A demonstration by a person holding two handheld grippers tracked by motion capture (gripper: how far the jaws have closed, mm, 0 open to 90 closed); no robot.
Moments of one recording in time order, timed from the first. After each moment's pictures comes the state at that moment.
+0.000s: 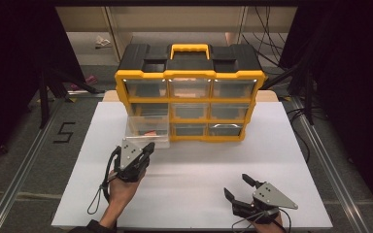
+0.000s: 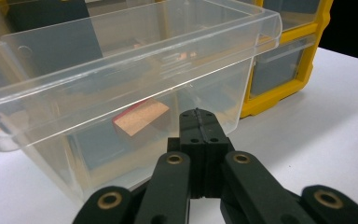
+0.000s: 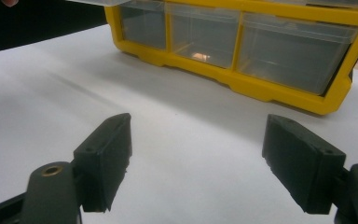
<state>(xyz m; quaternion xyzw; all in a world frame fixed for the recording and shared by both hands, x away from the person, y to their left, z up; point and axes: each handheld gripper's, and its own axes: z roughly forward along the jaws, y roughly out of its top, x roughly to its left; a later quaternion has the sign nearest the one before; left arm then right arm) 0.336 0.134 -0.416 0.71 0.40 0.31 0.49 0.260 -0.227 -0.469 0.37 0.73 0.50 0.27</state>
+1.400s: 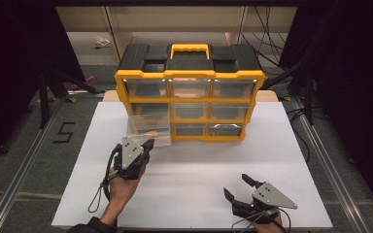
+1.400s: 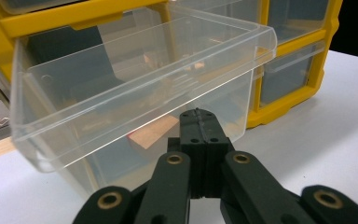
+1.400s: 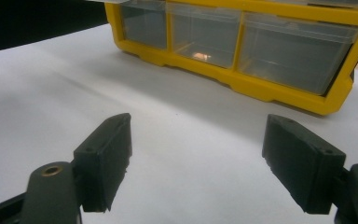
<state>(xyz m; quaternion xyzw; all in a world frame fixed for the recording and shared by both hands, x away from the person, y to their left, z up) 0.338 0.132 -0.408 0.70 0.39 0.34 0.49 0.260 -0.226 -0.469 0.37 0.73 0.50 0.27</state>
